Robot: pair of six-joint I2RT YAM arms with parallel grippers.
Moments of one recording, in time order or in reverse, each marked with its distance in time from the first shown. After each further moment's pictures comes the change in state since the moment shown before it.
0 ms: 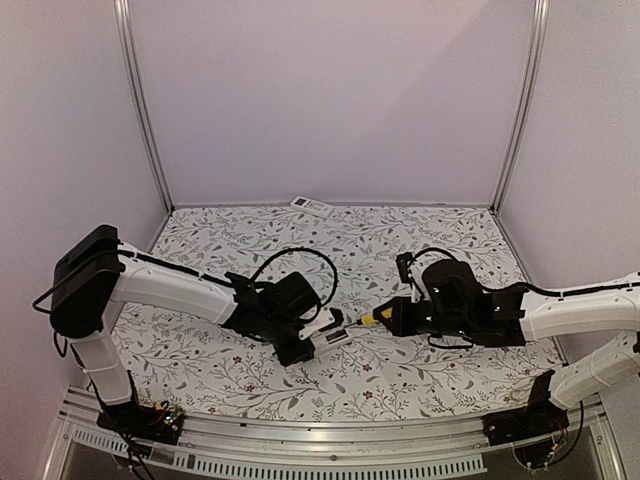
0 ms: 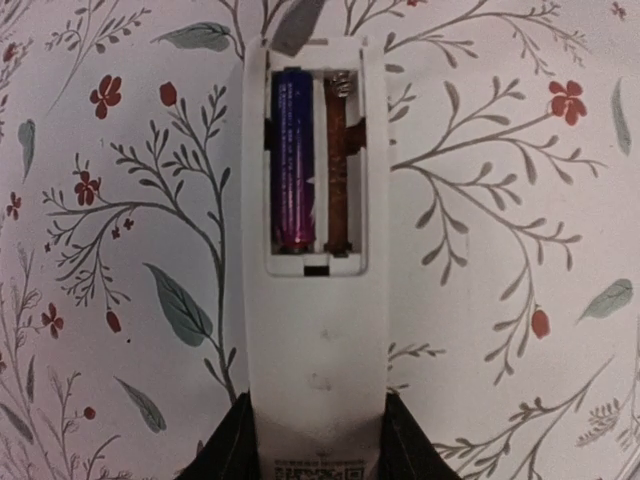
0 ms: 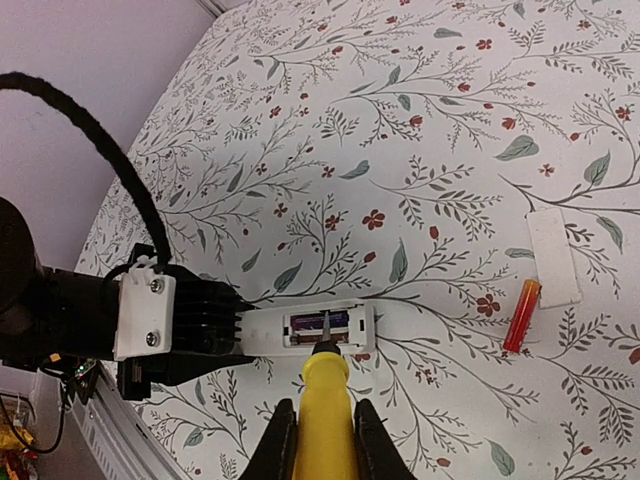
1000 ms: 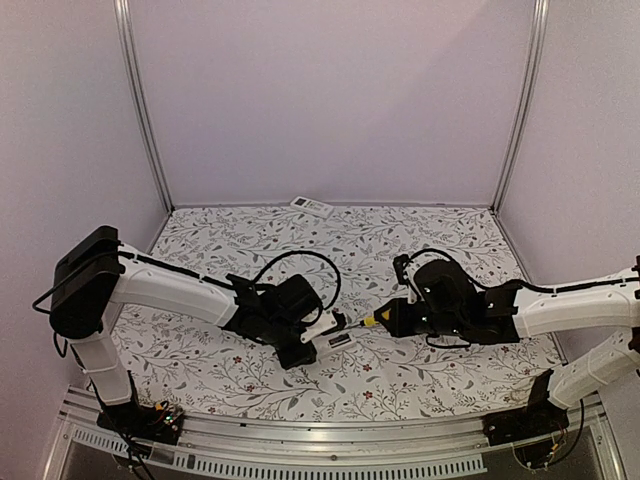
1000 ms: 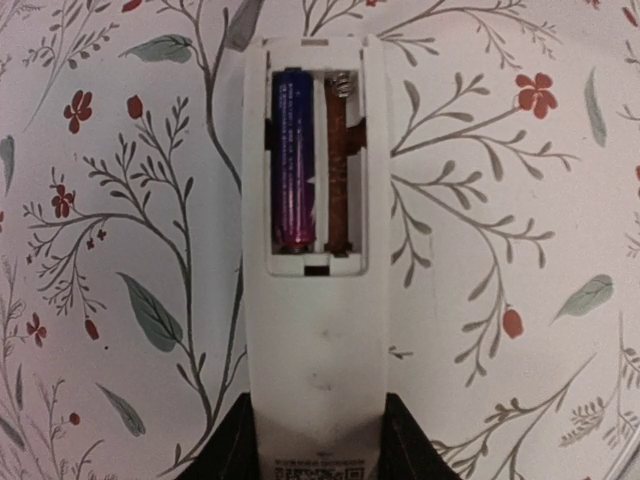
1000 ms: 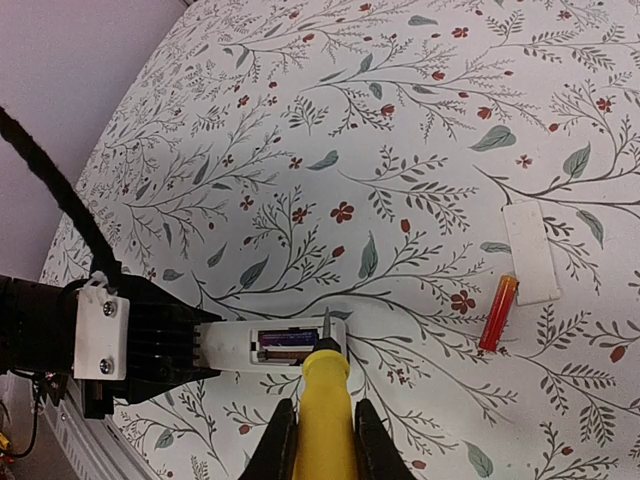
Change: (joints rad) left arm -0.017 0.001 0.000 0.002 0.019 0.006; right arm 0.000 0.051 0.036 -0.060 0.039 -0.018
